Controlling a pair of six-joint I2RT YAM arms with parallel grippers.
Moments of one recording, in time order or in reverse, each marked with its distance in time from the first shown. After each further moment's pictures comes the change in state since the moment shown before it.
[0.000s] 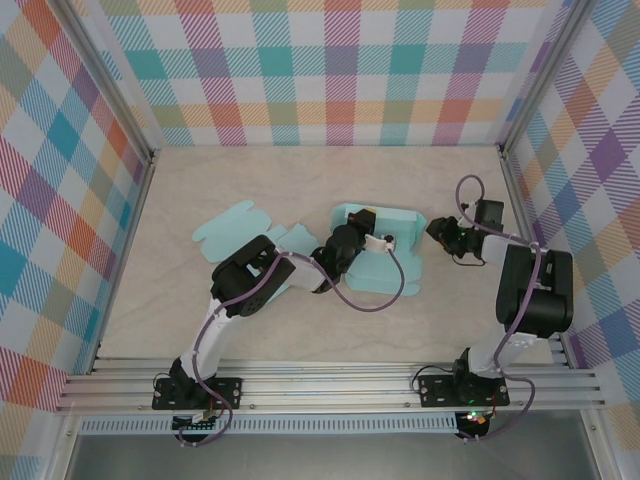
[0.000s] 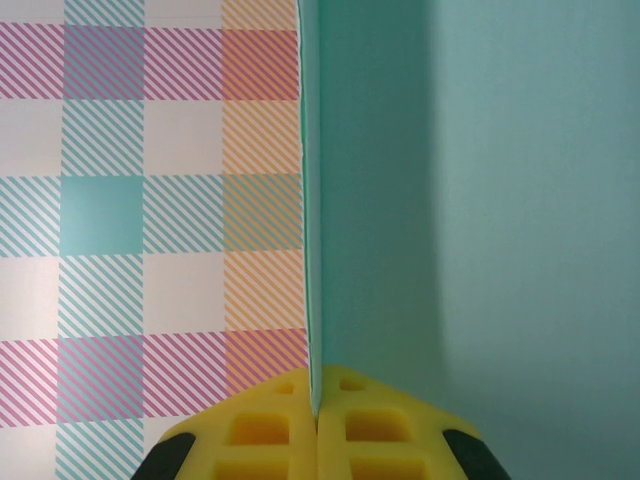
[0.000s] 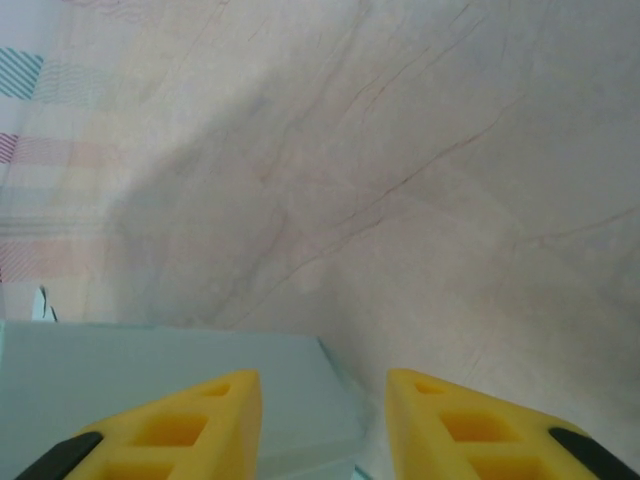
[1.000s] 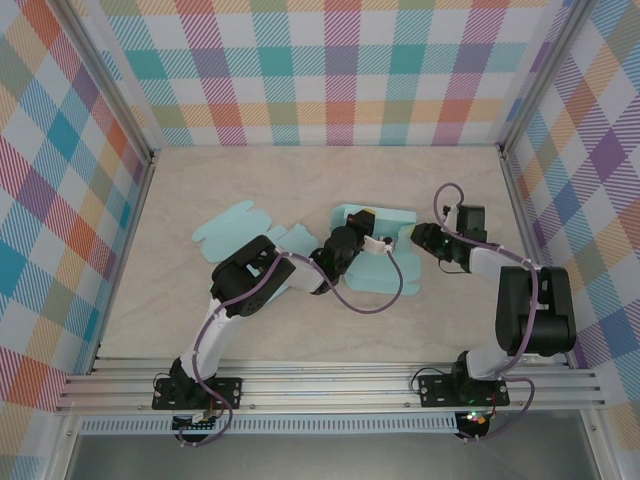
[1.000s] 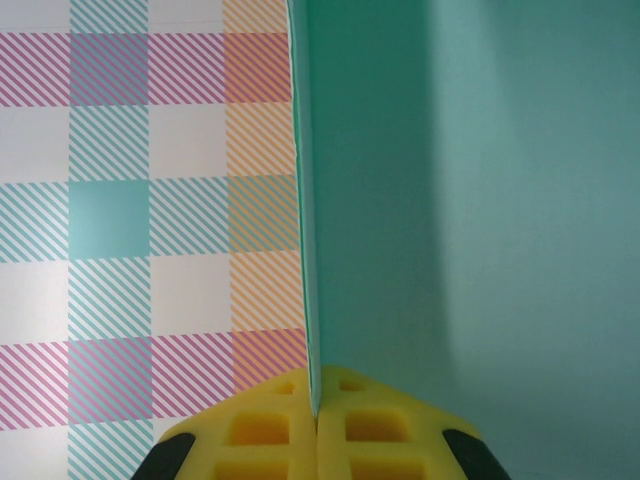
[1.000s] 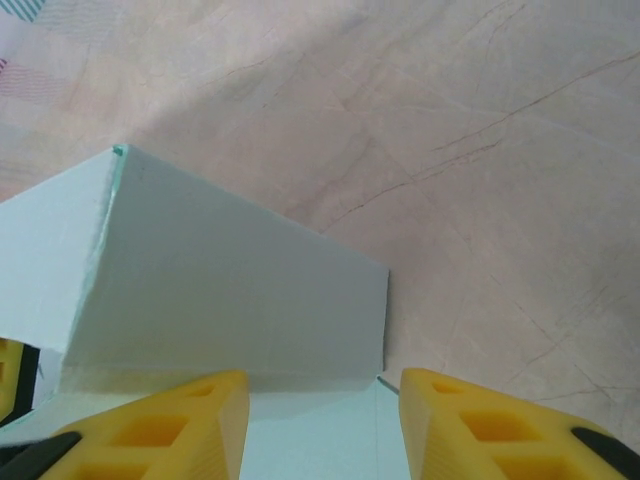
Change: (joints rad) left arm 0.001 0.000 -0.019 0.026 0.006 0.023; right arm 0.148 -0.134 -0.103 0.045 0.132 -0.045
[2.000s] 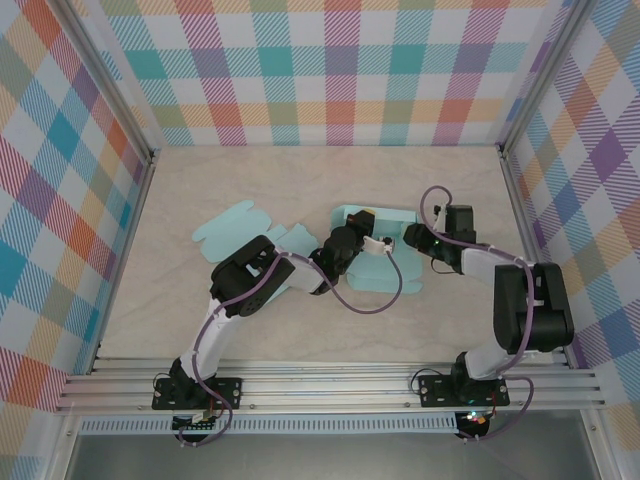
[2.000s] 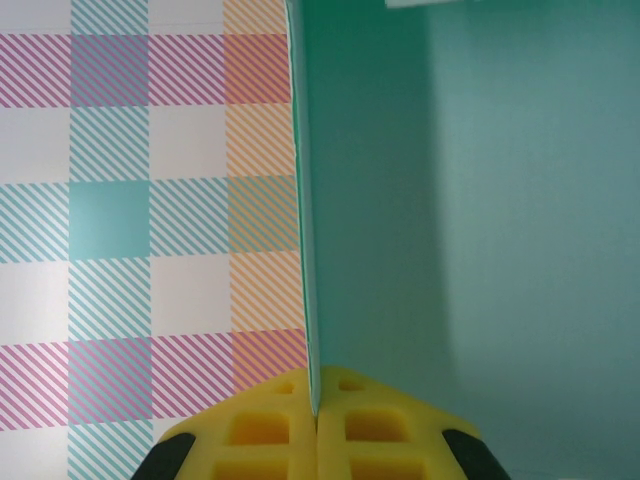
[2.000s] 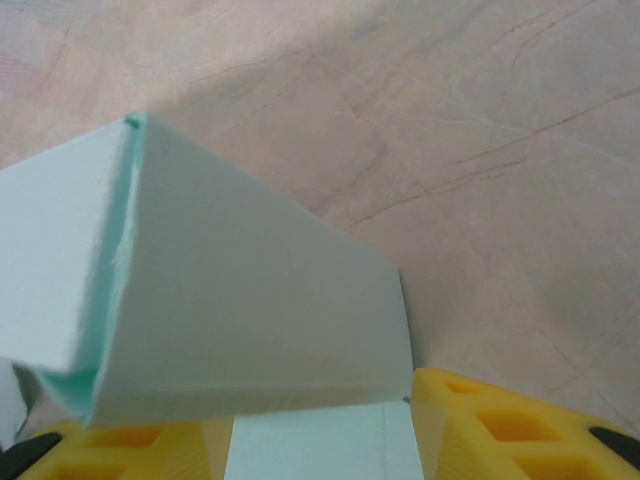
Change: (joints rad) left arm 0.002 -0.003 -0.008 0.001 0.005 0.000; right arm 0.076 0.034 -0.002 0.061 0.123 -0.026
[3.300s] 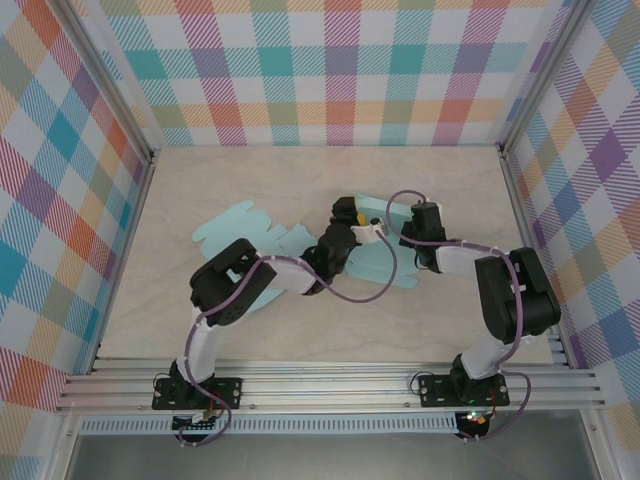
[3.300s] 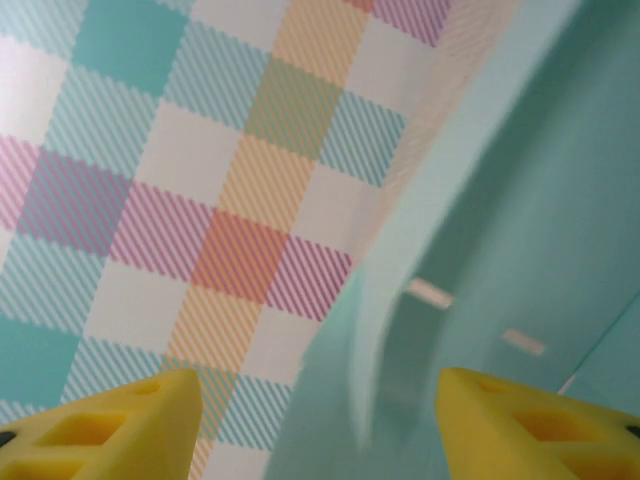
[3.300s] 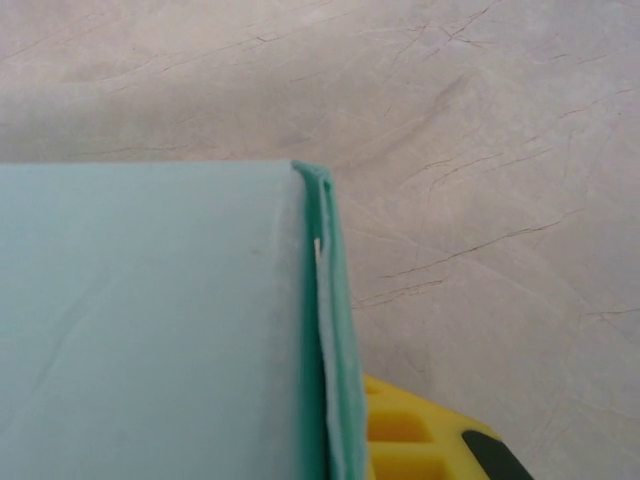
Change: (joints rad) left arm -0.016 -0.206 -0.108 -0.111 -0.206 -0.480; right arm 0.200 0.081 0.054 0.067 0.555 -0.055
